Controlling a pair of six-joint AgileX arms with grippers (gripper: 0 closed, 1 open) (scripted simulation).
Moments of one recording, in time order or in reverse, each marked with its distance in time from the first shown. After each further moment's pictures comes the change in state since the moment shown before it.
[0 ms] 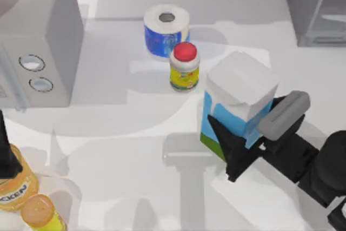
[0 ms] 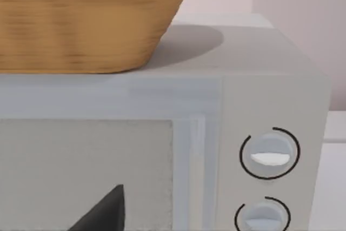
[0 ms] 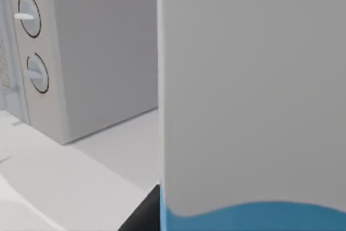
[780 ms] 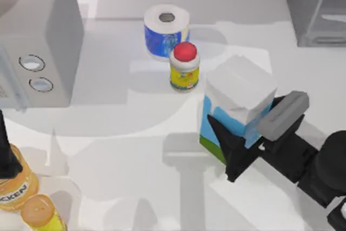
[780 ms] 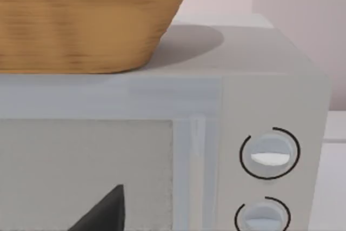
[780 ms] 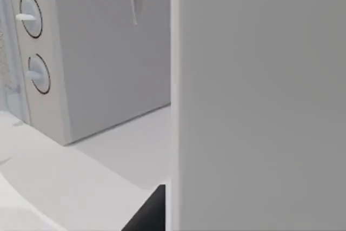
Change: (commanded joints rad) left arm 0.000 0.000 0.000 0.000 0.000 0.000; right arm 0.000 0.000 0.000 0.000 0.000 0.000
